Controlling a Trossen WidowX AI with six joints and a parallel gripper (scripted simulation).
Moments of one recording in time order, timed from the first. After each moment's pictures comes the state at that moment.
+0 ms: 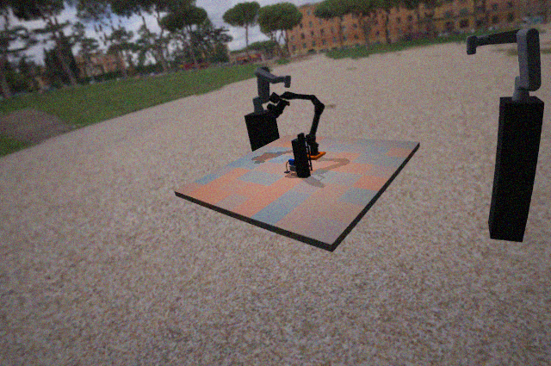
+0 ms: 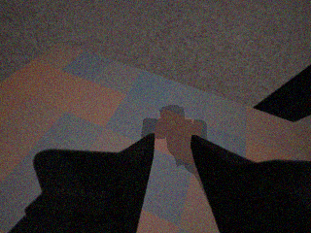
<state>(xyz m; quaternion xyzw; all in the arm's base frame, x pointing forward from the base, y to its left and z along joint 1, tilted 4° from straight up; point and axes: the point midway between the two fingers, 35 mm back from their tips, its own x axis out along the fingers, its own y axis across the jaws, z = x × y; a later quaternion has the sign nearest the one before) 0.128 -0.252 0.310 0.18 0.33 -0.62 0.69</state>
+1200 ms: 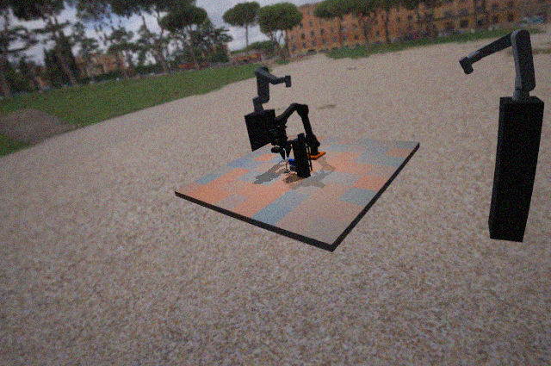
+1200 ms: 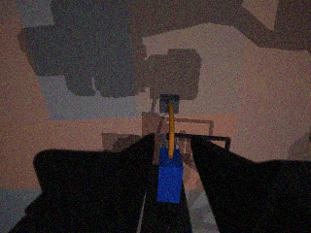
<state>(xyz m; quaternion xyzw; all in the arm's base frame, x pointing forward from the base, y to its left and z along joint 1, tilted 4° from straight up) 0.317 -0.058 0.106 0.54 0.44 -0.57 0.43</state>
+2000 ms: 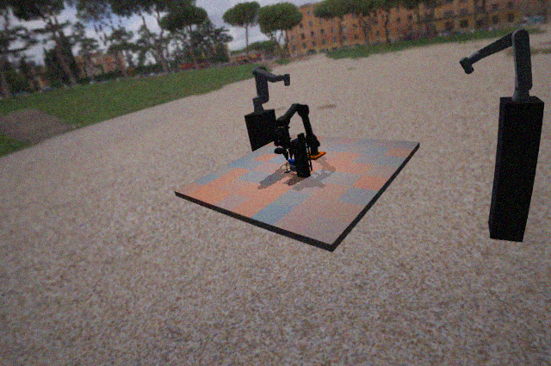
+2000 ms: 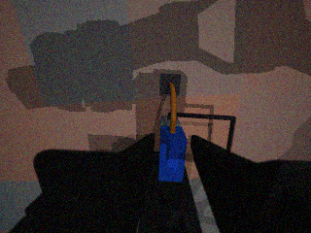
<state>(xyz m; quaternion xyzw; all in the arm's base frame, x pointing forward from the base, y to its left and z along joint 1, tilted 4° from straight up) 0.325 -0.028 0.103 0.55 0.44 -0.57 0.43</state>
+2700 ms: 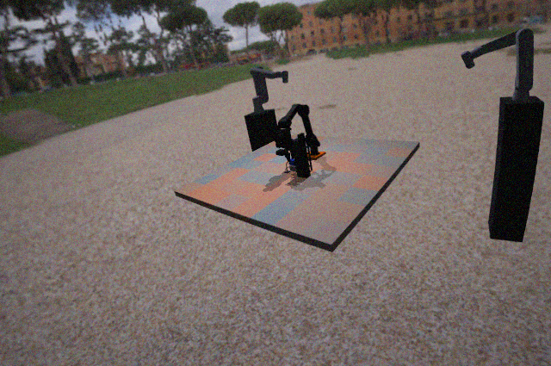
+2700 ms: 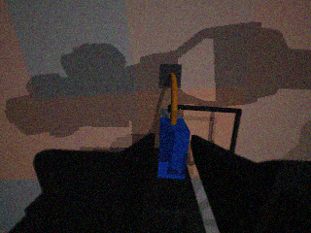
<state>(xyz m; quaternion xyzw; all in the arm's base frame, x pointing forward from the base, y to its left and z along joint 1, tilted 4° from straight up) 0.327 -0.015 0.094 0.55 0.44 -0.57 0.43</state>
